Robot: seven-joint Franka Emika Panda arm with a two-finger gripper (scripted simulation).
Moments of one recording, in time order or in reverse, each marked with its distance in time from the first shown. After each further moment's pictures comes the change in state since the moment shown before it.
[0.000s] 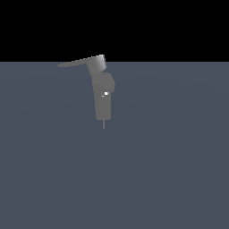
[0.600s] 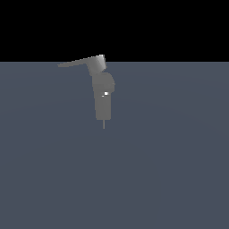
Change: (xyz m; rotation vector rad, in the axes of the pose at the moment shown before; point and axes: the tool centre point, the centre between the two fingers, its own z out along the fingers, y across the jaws) arm 0.079 -0.050 0.022 0.035 -0.084 0.307
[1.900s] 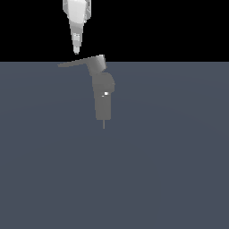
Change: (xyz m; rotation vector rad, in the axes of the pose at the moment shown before) arm 0.104 -0.157 0.123 -0.098 0.043 0.667
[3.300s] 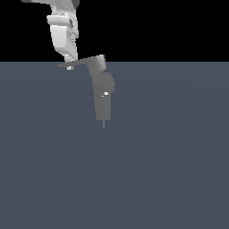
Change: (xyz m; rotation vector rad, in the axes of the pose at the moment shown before) arm -0.024 -0.049 0.054 -0.011 0.117 0.186
